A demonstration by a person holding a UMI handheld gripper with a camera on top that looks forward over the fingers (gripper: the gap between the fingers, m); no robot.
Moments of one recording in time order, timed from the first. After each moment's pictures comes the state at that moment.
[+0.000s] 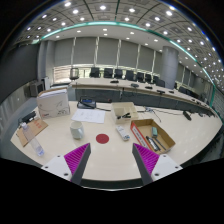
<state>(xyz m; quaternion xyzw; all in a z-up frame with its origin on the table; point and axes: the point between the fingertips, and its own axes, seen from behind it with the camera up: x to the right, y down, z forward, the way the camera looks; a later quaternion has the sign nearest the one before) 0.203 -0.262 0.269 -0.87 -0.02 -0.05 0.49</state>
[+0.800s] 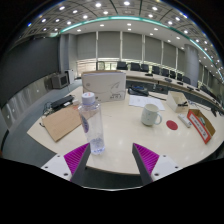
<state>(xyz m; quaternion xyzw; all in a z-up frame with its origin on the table) -0.164 -0.266 0.119 -0.88 -0.09 0.04 0.47</state>
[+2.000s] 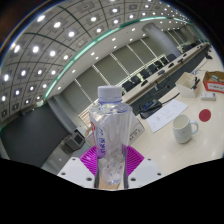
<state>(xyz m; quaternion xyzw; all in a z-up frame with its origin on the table) -0.233 -0.072 0.223 -0.76 0.15 0.29 0.56</state>
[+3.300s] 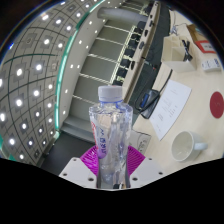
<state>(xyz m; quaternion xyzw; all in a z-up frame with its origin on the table) -0.099 0.056 0.257 -0.69 0.29 0.50 0.43</state>
